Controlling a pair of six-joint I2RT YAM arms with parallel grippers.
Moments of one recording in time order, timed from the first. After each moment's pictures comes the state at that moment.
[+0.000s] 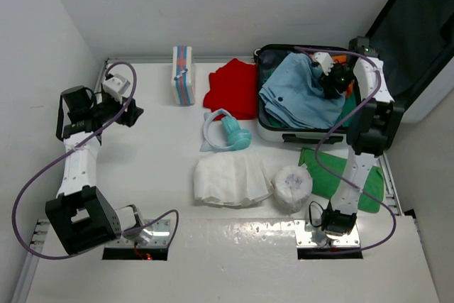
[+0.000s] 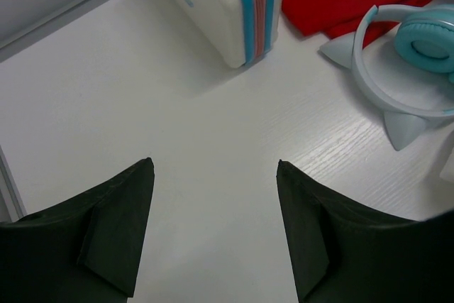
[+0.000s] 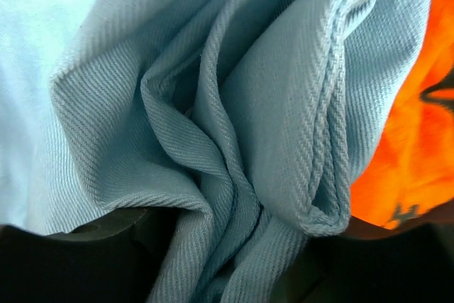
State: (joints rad) left arm 0.38 1.19 0.94 -0.27 0.81 0.53; right arm -0.23 2.18 1.98 -1.04 -0.35 -1.15
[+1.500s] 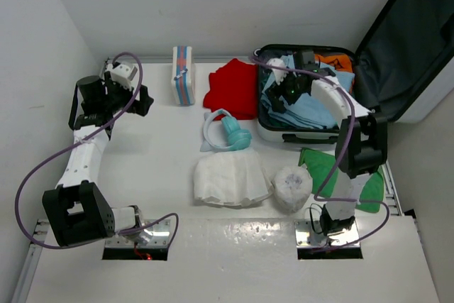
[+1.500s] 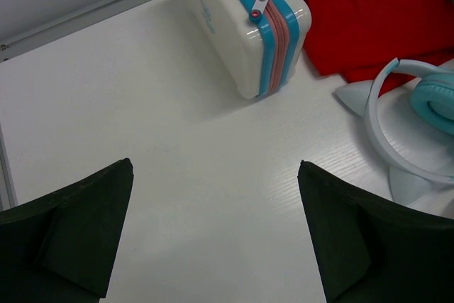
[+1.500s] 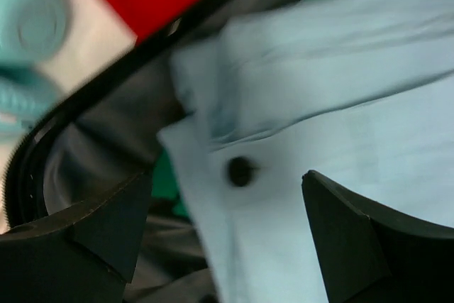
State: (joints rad) left arm 0.22 1.24 0.98 -0.13 0.57 0.31; right arm 0.16 1.87 1.54 -0.62 -0.34 -0.63
